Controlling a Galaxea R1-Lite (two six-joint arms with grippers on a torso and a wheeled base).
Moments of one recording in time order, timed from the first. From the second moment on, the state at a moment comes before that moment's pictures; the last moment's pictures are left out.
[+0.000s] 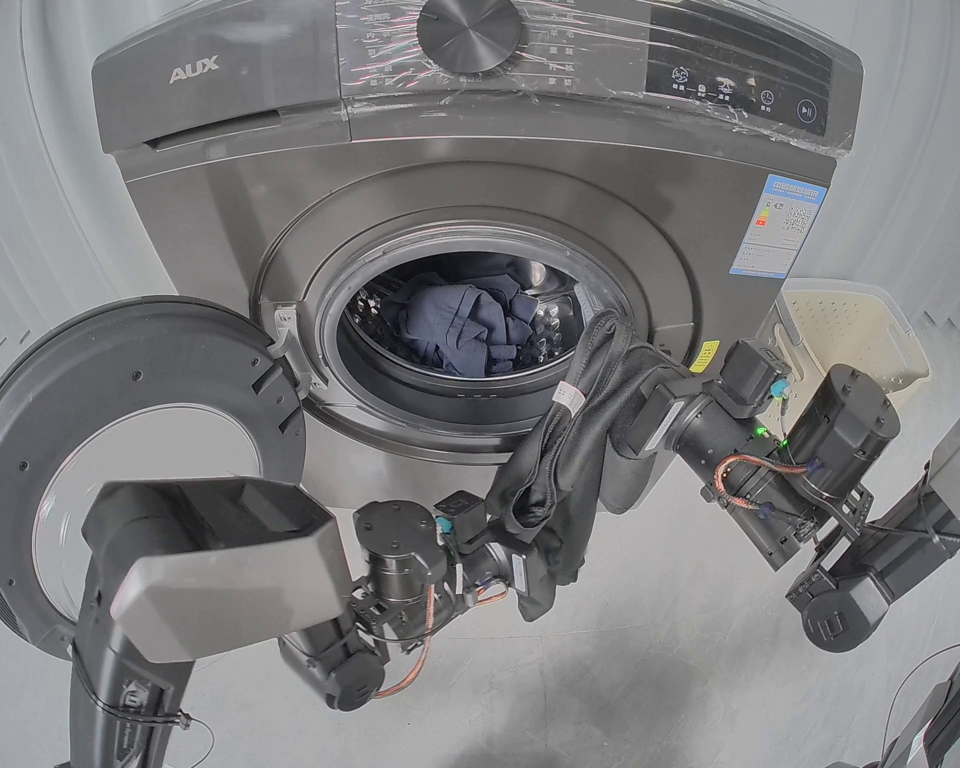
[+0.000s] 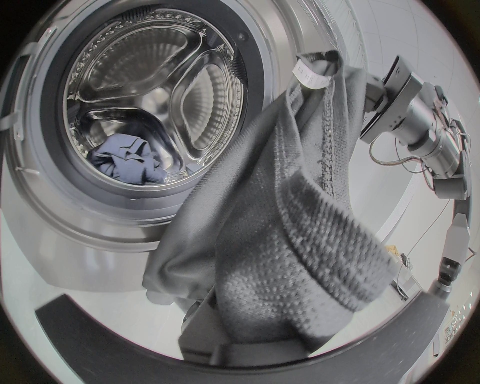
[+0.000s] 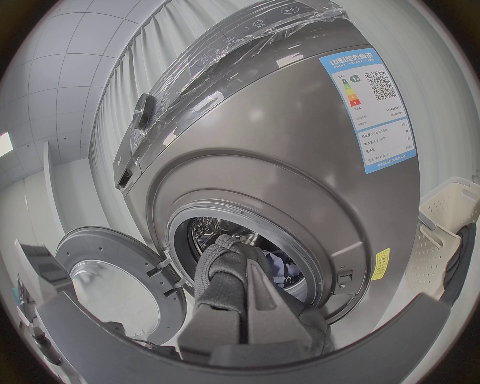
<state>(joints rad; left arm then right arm) -0.70 2.39 -0.83 -1.55 -0.08 -0.19 0.66 1.86 -0.64 -1.51 -0.17 0.15</state>
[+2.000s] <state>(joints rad) -0.41 1.63 -0.45 -1.55 -0.17 -0.19 0.62 1.70 -0.47 -1.55 -0.04 0.08</state>
